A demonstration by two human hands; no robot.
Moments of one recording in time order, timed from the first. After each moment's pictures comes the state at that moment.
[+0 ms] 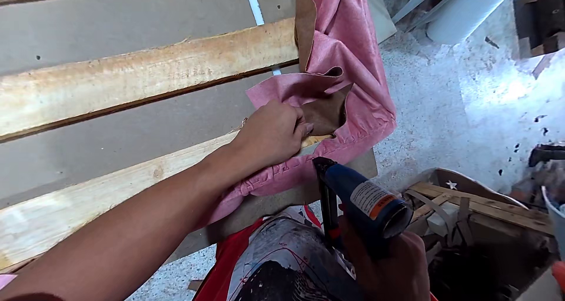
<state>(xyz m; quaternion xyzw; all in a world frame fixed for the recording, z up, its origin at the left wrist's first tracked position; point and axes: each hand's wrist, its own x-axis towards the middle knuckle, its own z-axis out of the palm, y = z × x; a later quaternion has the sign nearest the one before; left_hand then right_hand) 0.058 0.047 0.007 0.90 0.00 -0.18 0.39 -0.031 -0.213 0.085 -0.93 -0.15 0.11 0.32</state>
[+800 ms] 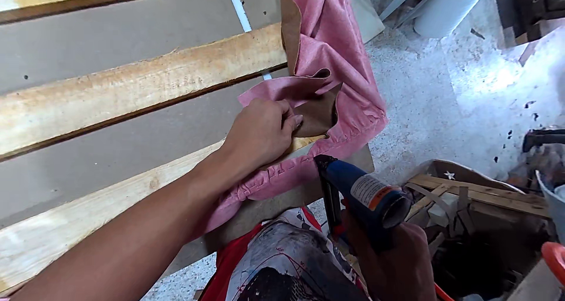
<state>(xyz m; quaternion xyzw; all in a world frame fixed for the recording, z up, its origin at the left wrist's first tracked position) 0.059 0.051 0.005 0.91 0.06 -0.13 0.40 -0.028 -0.217 0.084 -0.94 -0.12 0.10 0.31</state>
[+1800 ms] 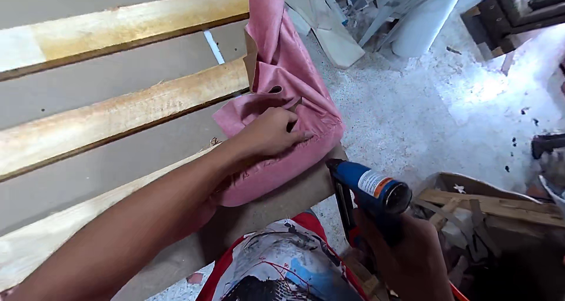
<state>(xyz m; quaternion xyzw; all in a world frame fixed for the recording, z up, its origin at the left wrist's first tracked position) 0.107 -0.006 0.014 0.88 -0.09 -0.18 0.43 -0.011 -0.304 0.101 -0.93 -0.11 0.09 0.33</state>
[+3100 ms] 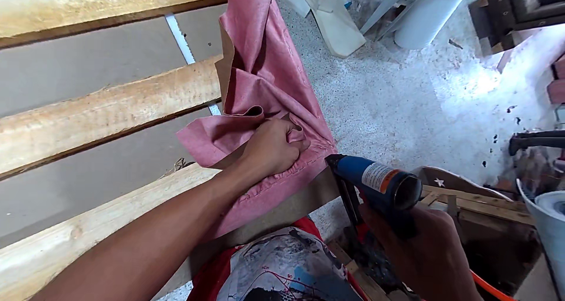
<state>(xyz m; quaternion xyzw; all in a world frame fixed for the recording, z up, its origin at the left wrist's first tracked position) 0.147 -0.047 -0.004 0.85 0.09 -0.23 0.47 0.091 -0.317 0.106 -0.94 -0.15 0.14 0.27</state>
